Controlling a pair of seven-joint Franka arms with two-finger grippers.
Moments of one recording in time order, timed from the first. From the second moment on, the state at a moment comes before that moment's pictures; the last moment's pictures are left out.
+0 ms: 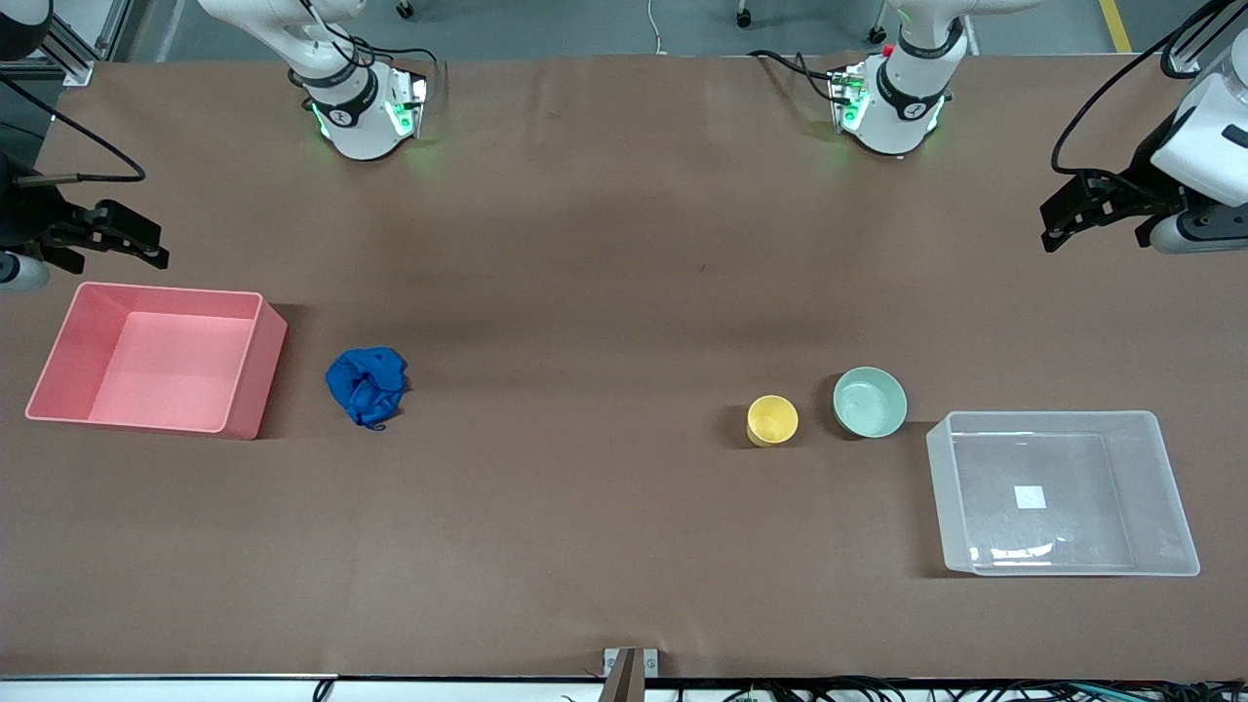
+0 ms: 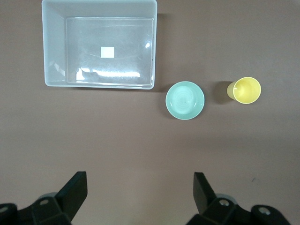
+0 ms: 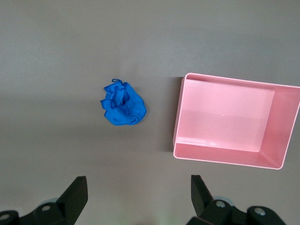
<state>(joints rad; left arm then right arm) 0.01 -0.05 -0.12 -1.59 0.04 1.57 -0.14 0.00 0.01 -0.02 -1.56 0.00 1.51 -0.07</state>
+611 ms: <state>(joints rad) 0.02 0.01 -0.12 -1.53 0.04 1.57 -0.14 0.00 0.01 -0.02 -1.56 0.00 1.51 -0.07</state>
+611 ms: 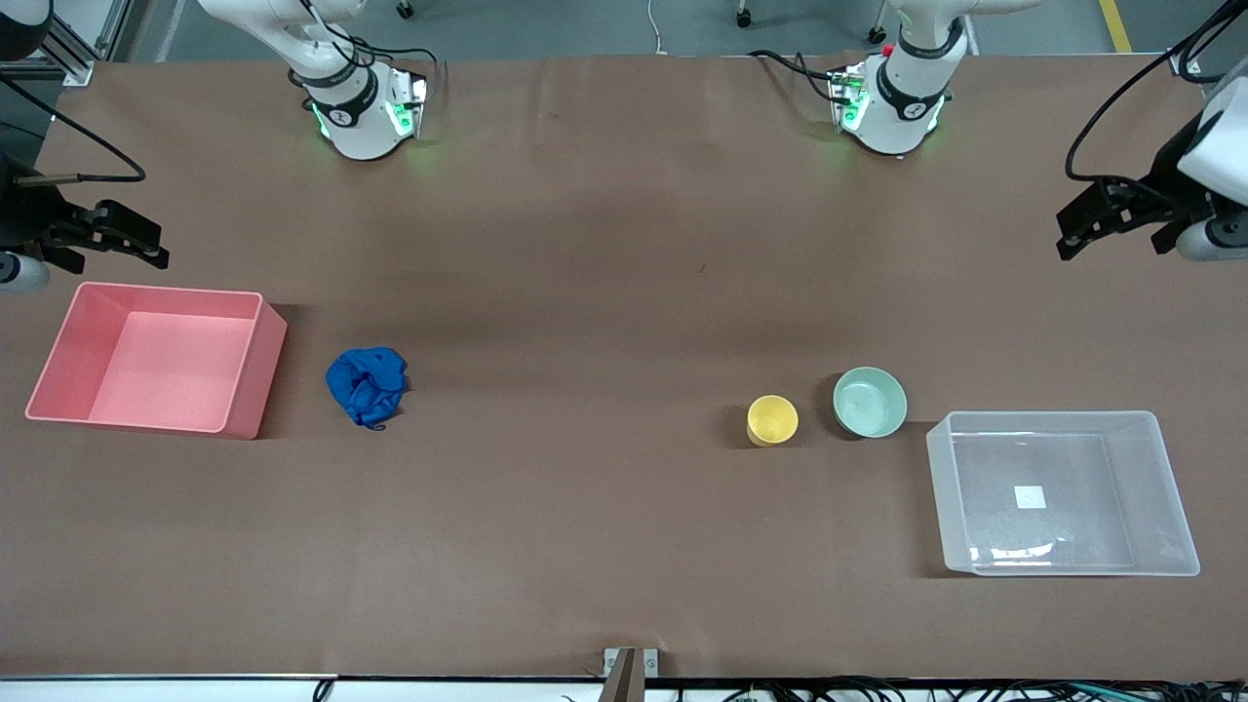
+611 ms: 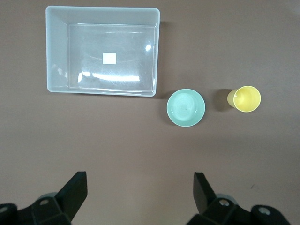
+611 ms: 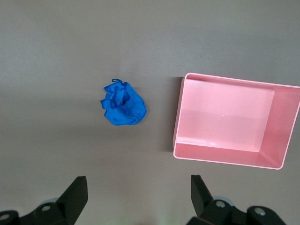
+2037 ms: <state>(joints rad) 0.01 0.30 -0.13 -2.21 0.04 2.65 -0.37 0.08 0.05 -0.02 -1.97 0.00 2.01 -0.02</state>
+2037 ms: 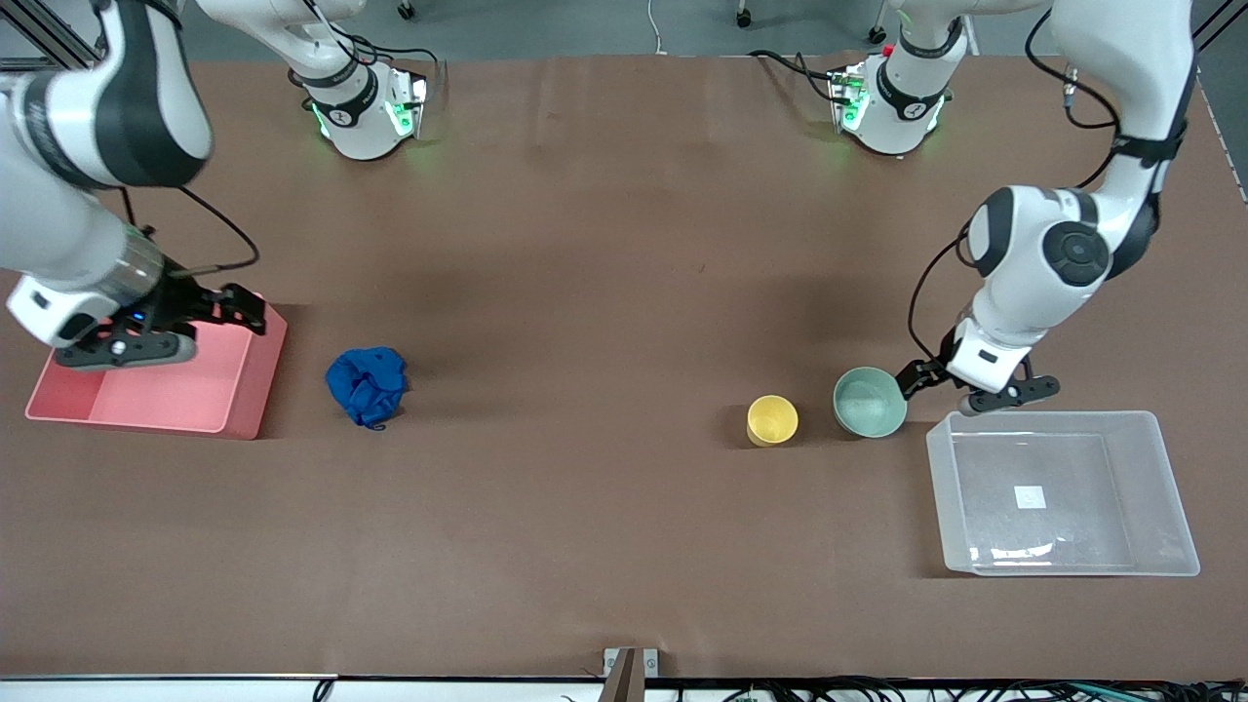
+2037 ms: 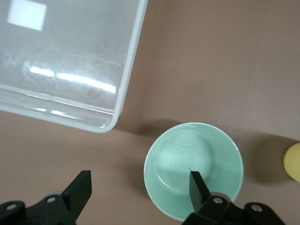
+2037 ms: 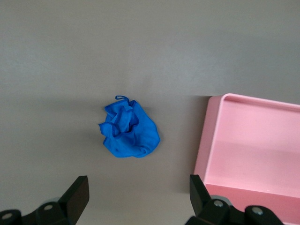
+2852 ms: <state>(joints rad) 0.01 0.42 -0.14 -2.15 0.04 2.69 -0.40 0.16 0.26 -0.02 -2.14 0.00 2.34 0.05</state>
